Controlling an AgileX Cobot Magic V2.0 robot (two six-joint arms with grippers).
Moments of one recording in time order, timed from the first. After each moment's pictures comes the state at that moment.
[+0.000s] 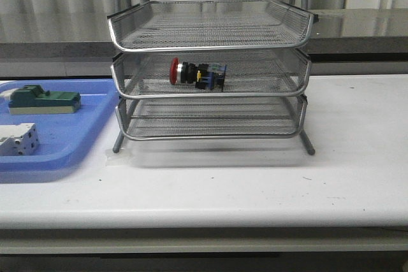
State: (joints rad) left arm 0.05 0.23 -0.24 -0.80 0.19 0.72; right arm 0.12 0.24 -0.43 0.18 0.49 -0.12
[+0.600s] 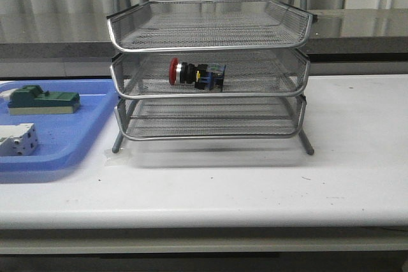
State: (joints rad) left arm 0.05 0.23 -0.24 -0.80 0.19 0.72; right arm 0.11 0.21 -0.34 0.11 0.39 -0.12
